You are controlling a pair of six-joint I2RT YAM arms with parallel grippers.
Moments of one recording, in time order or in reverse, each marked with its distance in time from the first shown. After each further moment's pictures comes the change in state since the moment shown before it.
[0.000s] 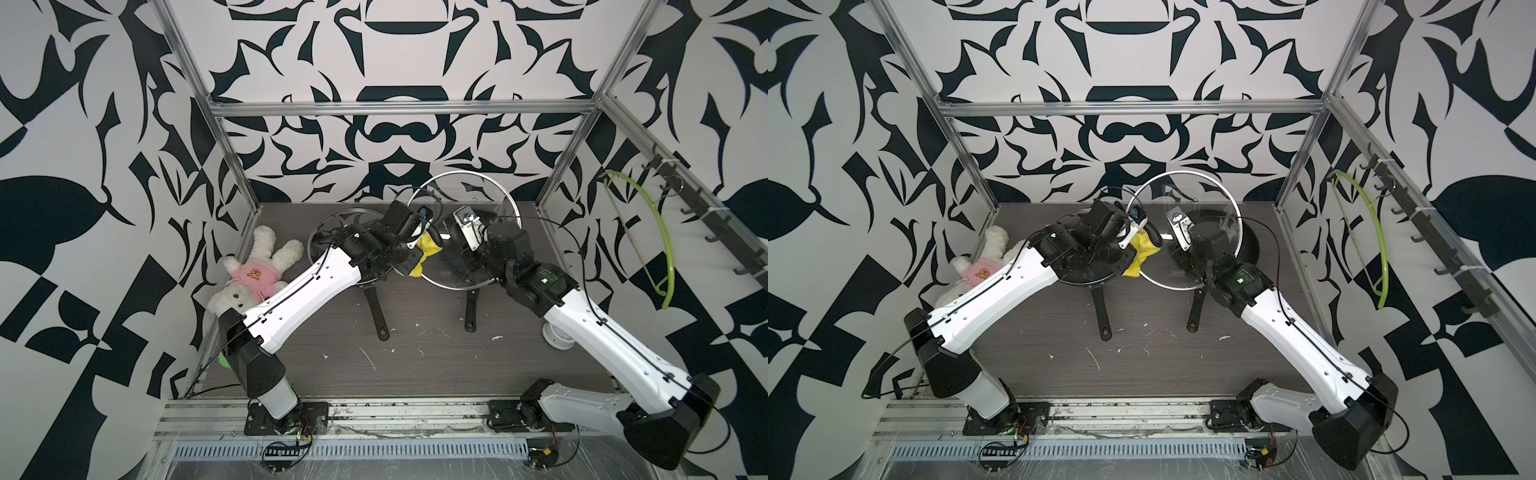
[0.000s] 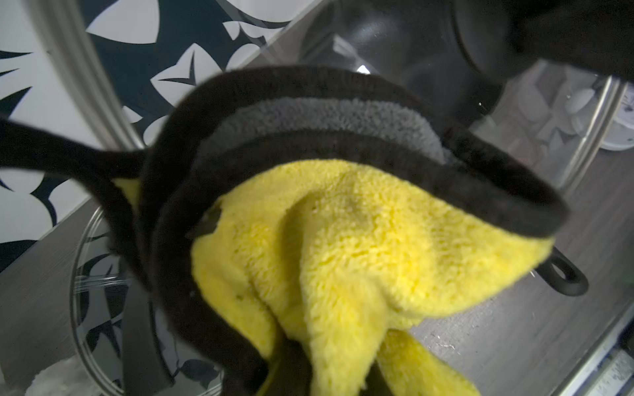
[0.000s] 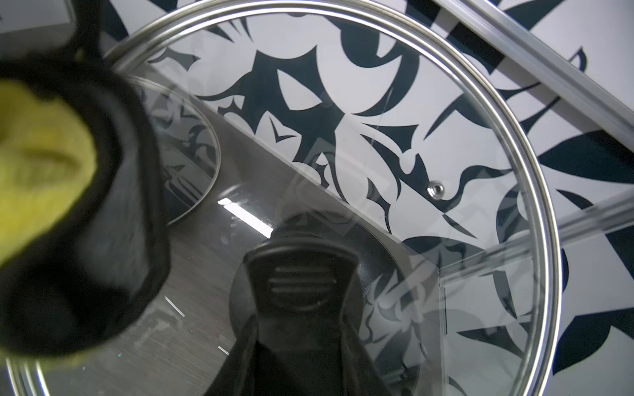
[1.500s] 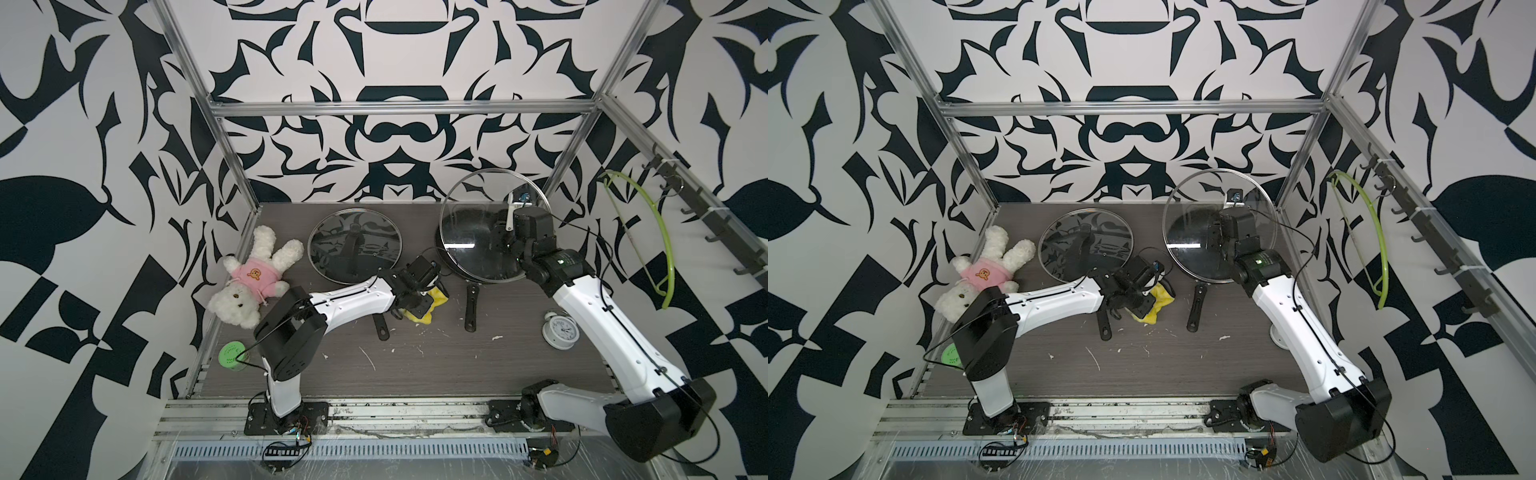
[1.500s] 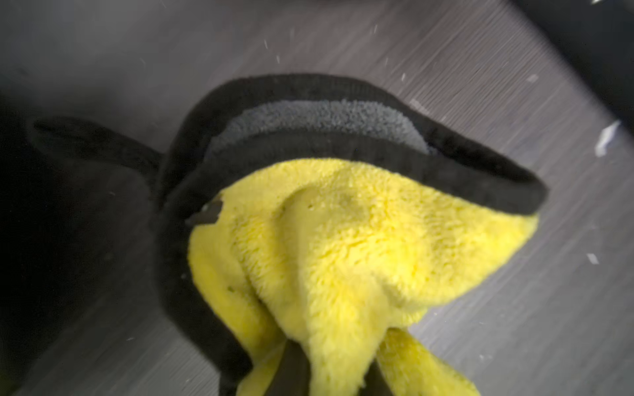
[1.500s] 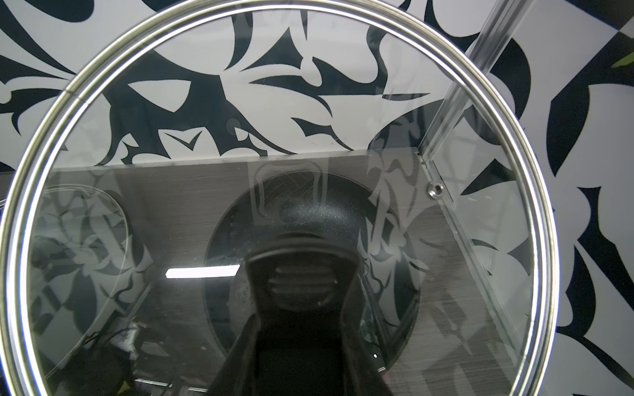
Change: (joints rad) left arm -0.051 0.206 -0.441 0.407 0.122 -0.180; right arm -0.283 0.048 0.045 -0.103 -0.013 0.451
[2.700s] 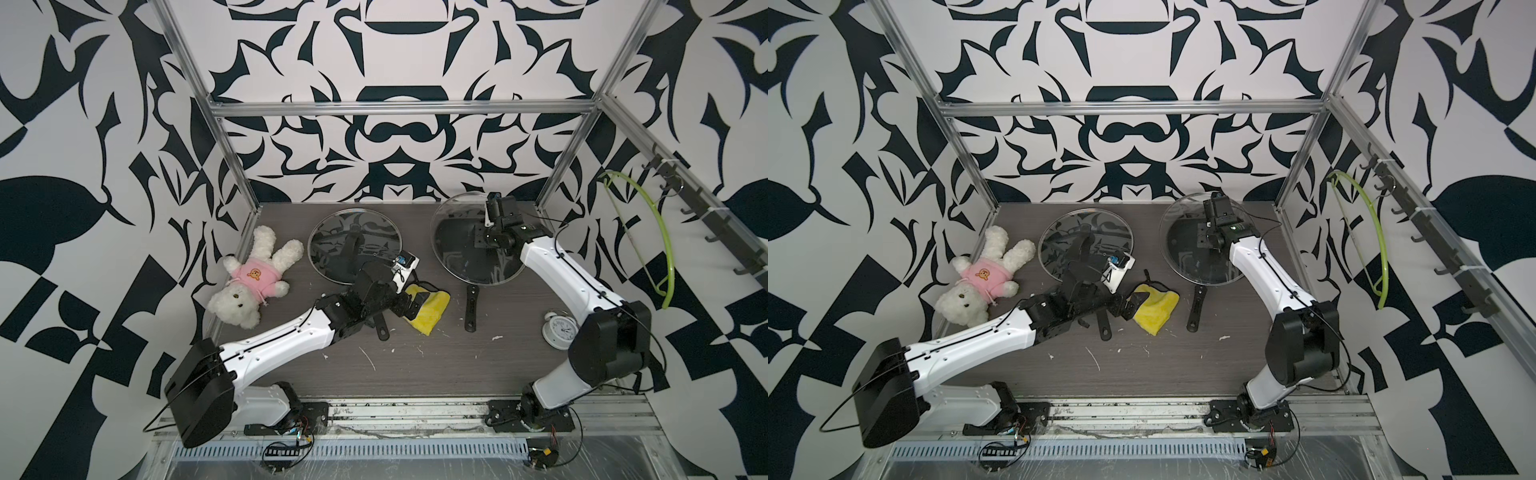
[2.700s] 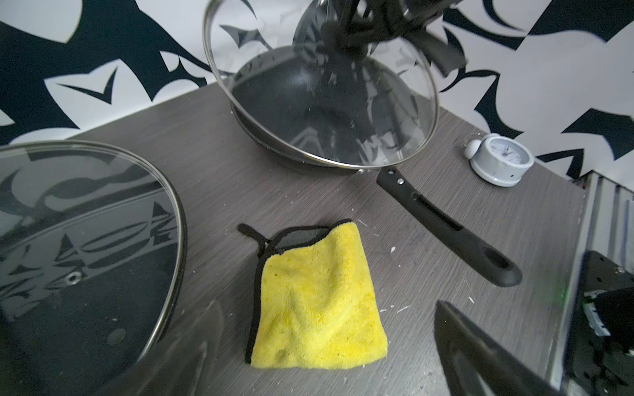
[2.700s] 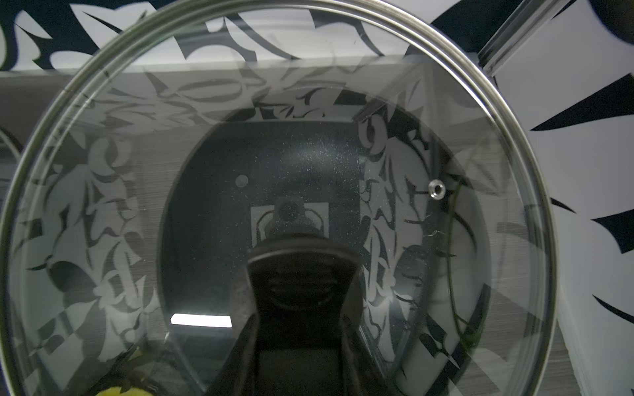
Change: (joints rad) left arm 0.031 -0.598 -0.460 0.510 0.037 0.051; right arm -0.079 0.415 0.176 -0.103 -0.122 0.019
